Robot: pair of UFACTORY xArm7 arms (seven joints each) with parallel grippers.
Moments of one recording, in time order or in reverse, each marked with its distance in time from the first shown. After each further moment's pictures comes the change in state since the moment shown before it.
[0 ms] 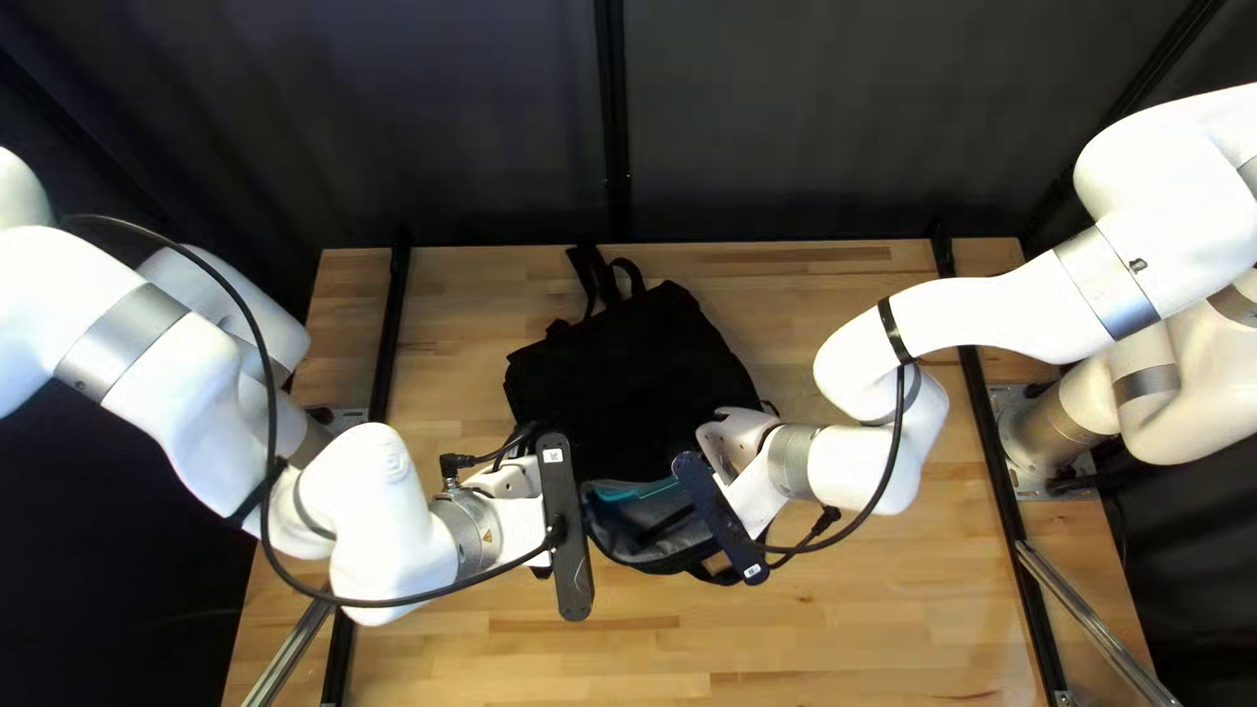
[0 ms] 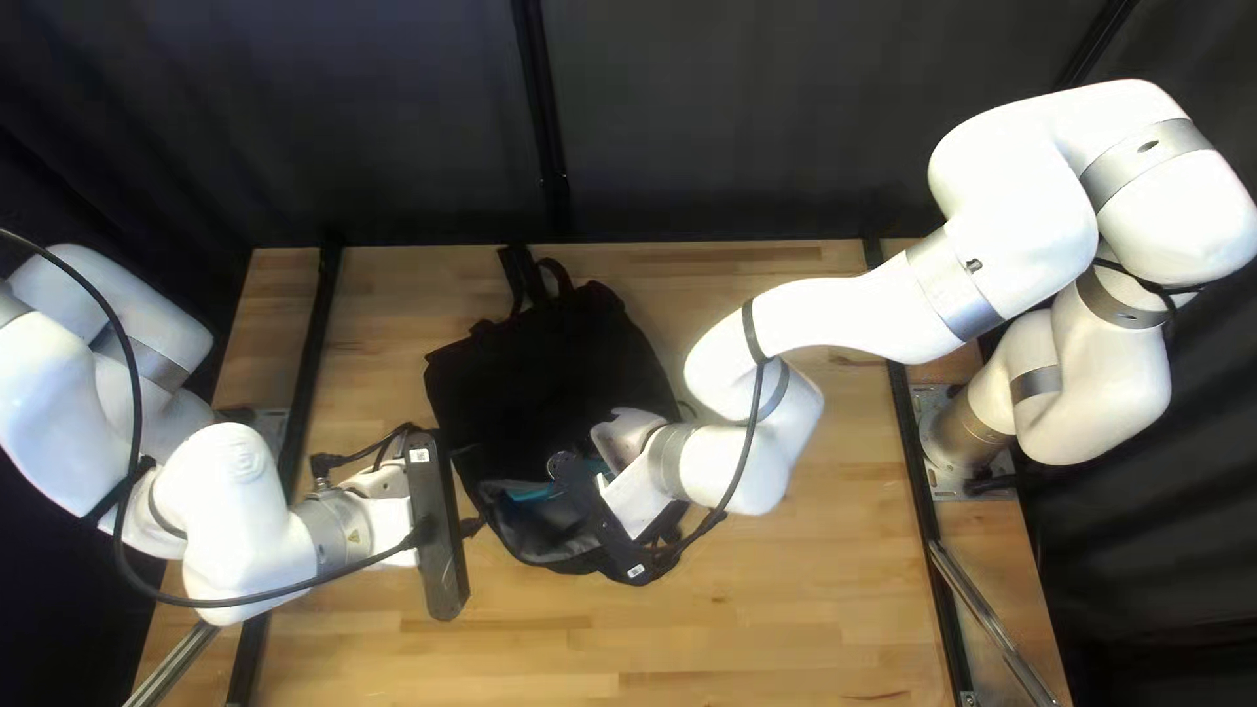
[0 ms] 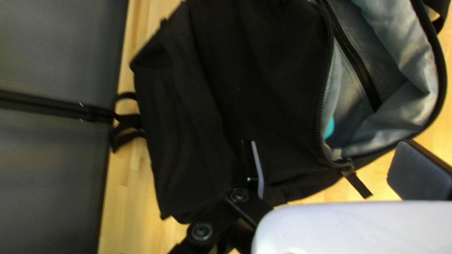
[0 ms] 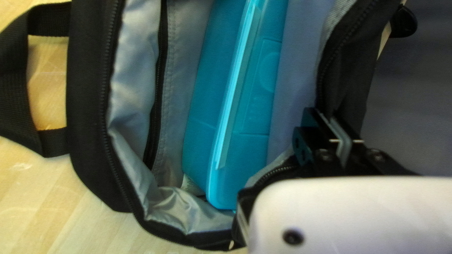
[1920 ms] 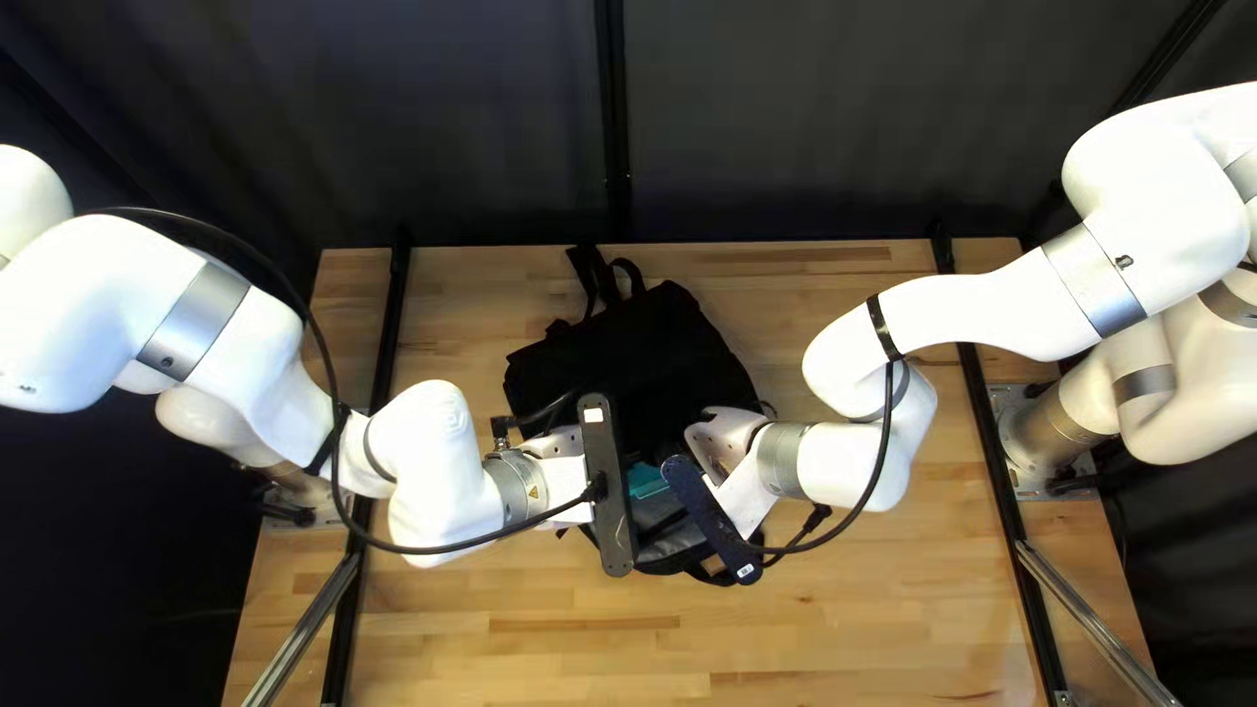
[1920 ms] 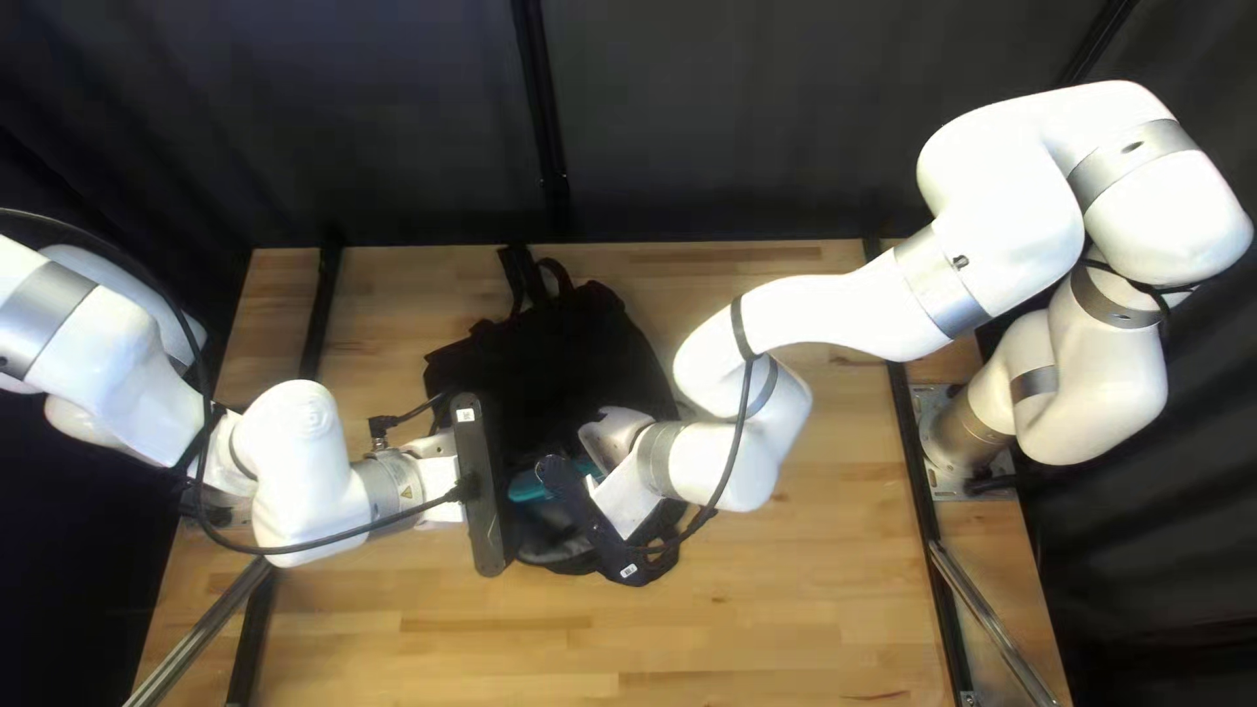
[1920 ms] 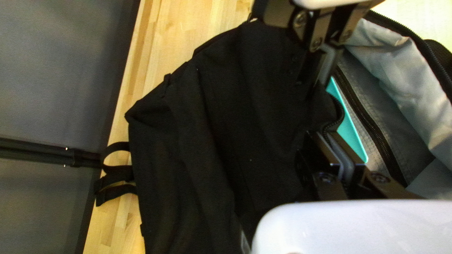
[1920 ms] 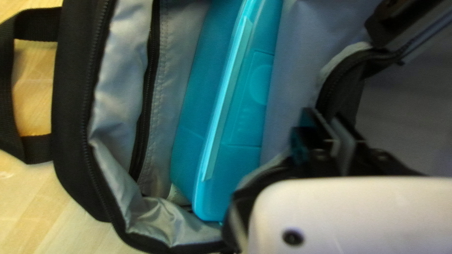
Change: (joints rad) left arm 0.105 0.074 0.105 0.002 0.177 -0.215 -0.148; right arm 0.002 0.005 0.004 0.027 -0.006 -0.013 -0.051
